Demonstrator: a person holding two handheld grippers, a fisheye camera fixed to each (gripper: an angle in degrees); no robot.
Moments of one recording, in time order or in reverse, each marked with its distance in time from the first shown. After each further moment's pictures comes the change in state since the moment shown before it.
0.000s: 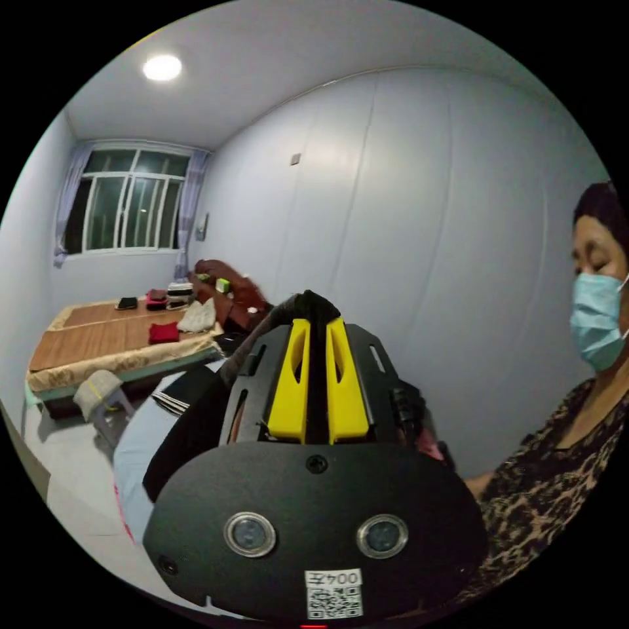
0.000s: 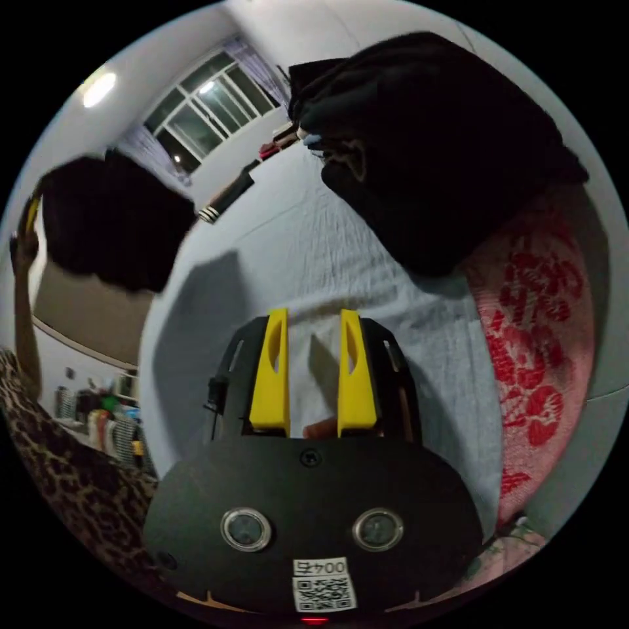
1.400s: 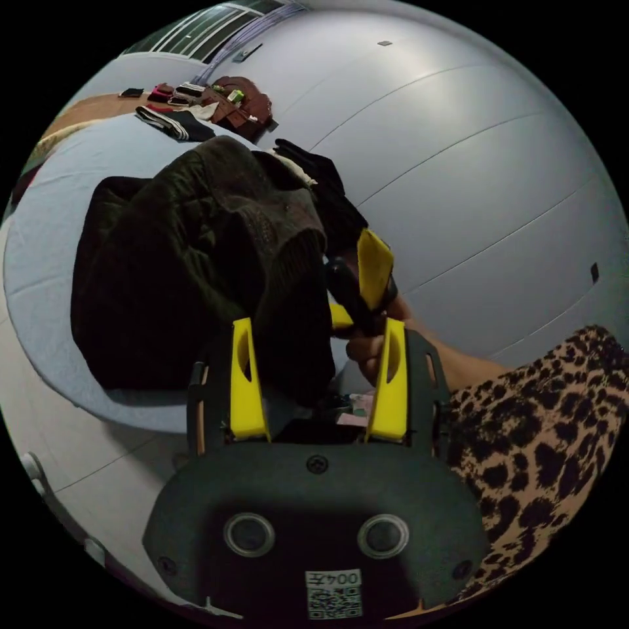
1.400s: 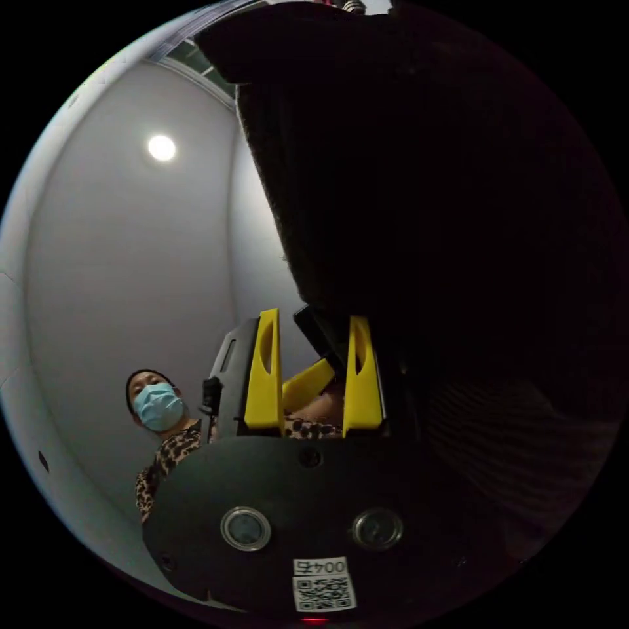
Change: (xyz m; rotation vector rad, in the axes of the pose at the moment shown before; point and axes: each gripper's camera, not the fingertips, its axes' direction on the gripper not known) left arm 0.044 0.427 -0.153 -0.412 0.263 -0.479; right arm -0.143 -0.043 0.054 -0.651 -1.352 0.215
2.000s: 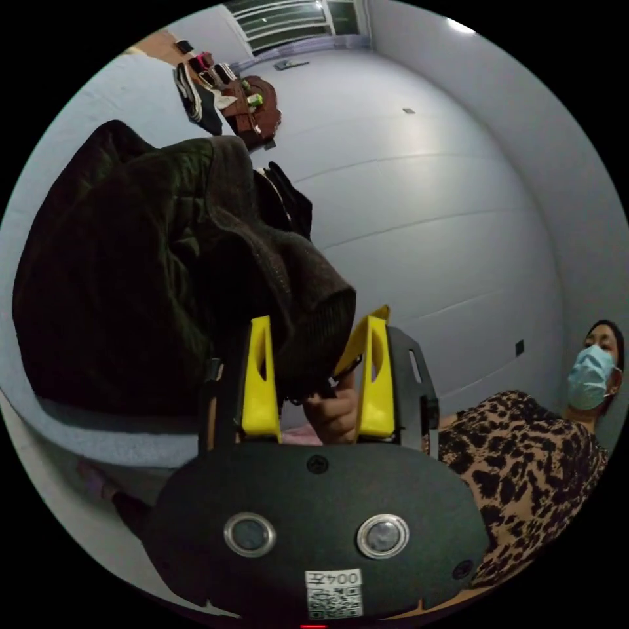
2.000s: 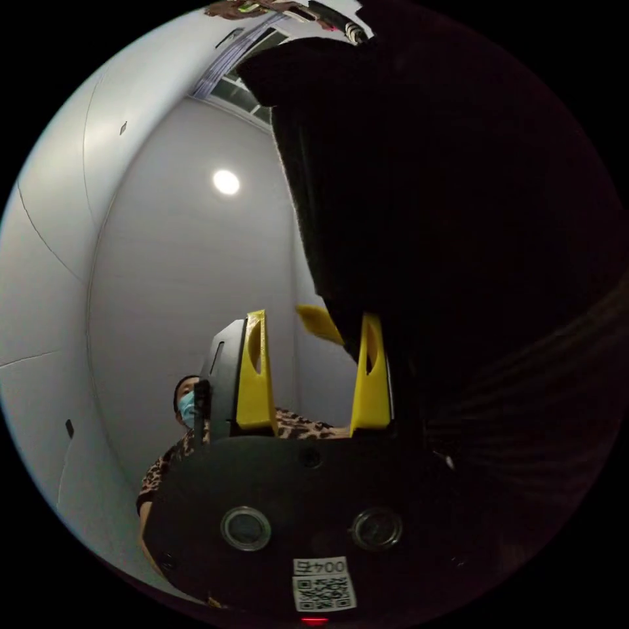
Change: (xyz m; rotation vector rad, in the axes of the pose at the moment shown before) left arm -0.024 0.029 -0.041 0.193 0.353 -0.219; right arm -0.002 0.014 -0.015 0.116 -0.314 -0.053
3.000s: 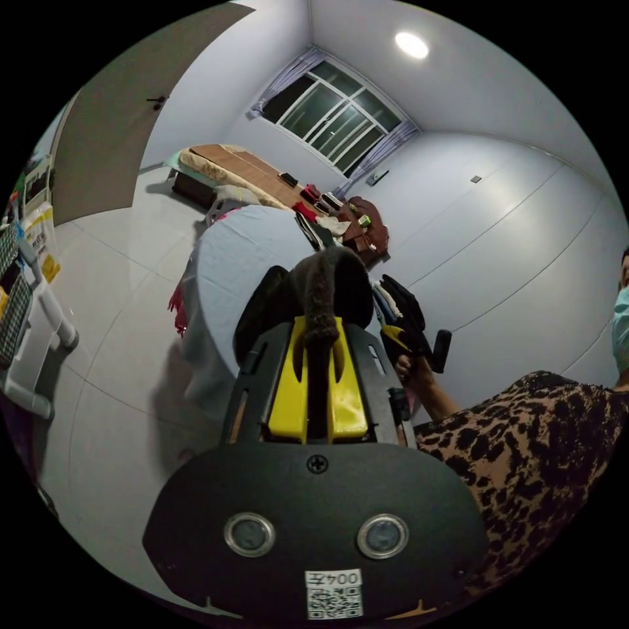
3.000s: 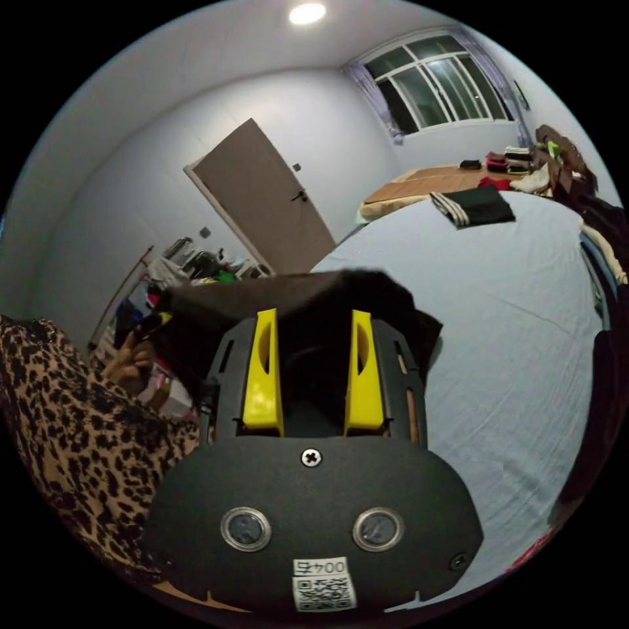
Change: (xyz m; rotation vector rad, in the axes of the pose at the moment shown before) left arm 0.164 0.170 -0.084 0.474 -0.789 0.020; right arm -0.103 0.023 0.082 -0.317 1.278 -0.773
